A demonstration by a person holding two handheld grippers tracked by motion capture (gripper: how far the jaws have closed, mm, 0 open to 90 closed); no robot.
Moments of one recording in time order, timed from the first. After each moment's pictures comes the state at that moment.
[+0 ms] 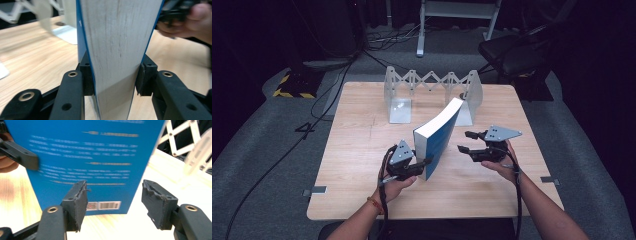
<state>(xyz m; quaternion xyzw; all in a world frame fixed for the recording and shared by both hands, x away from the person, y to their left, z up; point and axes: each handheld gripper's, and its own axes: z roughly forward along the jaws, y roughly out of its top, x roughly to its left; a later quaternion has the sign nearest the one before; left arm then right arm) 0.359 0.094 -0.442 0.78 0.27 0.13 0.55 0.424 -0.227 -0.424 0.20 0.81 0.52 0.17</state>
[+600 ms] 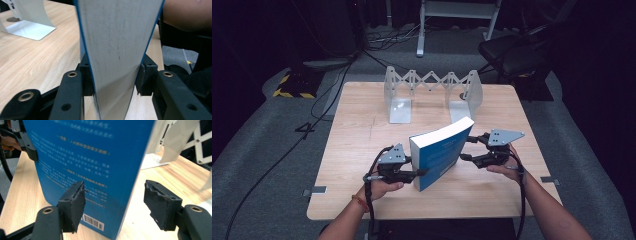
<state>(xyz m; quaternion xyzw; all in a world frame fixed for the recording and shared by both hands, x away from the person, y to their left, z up) 0.359 0.121 -0.436 0.82 0.16 0.06 0.54 0.420 -0.227 -0.423 0.12 0.83 0.53 0.12</state>
